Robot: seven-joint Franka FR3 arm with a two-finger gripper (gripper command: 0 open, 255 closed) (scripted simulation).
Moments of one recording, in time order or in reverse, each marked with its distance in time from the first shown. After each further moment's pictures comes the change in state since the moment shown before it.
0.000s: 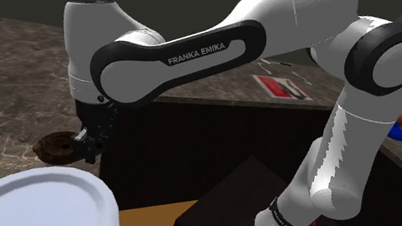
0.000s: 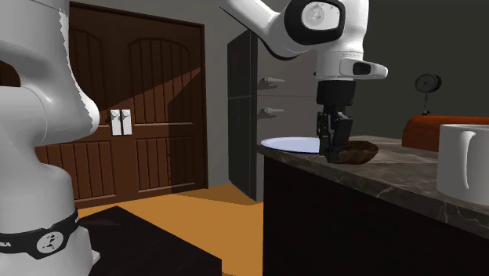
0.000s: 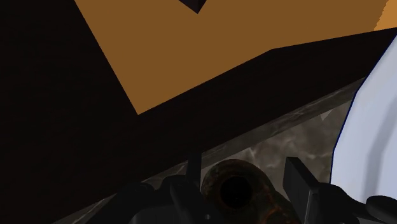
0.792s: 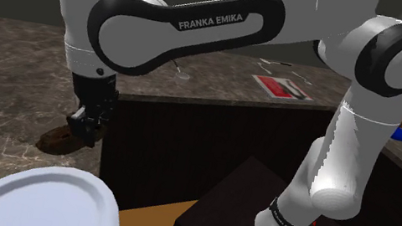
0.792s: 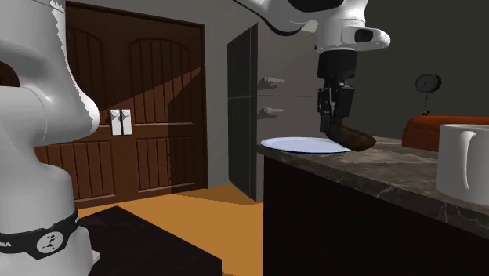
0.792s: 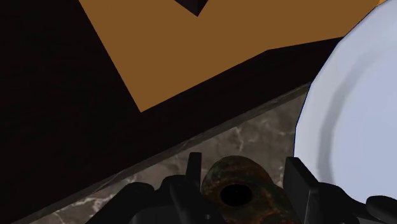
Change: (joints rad) arm -0.004 -0.045 0.005 0.095 0.021 -0.136 -0.007
